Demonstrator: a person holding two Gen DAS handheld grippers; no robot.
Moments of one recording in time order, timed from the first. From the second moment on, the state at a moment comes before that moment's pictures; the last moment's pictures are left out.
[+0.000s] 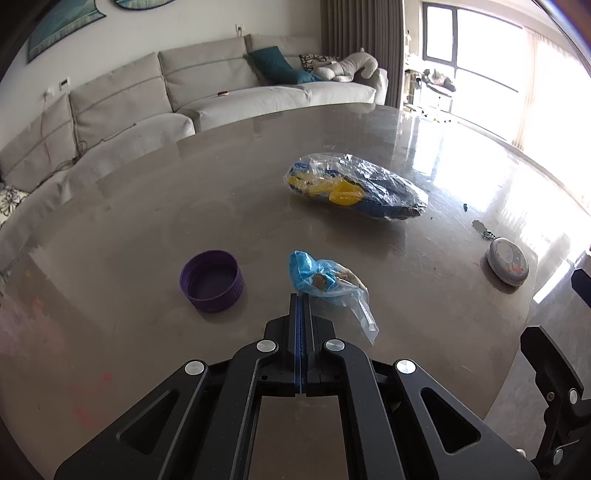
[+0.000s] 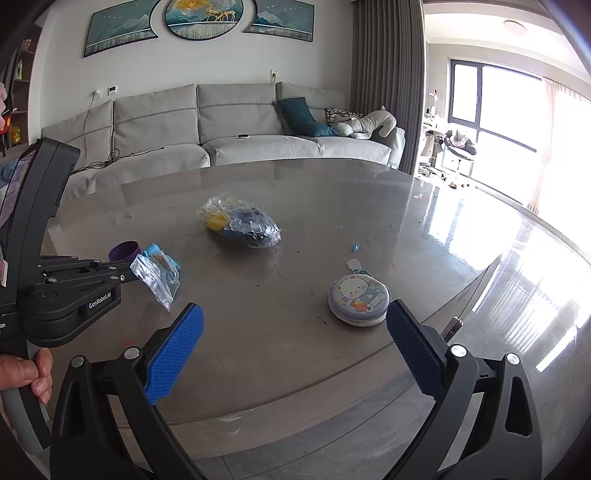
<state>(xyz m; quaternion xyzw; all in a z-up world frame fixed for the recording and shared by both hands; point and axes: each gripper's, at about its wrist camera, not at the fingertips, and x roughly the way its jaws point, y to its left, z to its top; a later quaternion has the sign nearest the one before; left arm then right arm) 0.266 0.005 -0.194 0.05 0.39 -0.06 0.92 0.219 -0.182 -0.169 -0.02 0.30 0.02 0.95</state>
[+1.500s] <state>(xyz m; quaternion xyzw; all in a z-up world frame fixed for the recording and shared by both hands) 0.309 -0.030 -0.189 0.05 0.39 -0.09 0.91 0.225 -0.203 -0.181 -0.01 0.29 0.00 0.96</state>
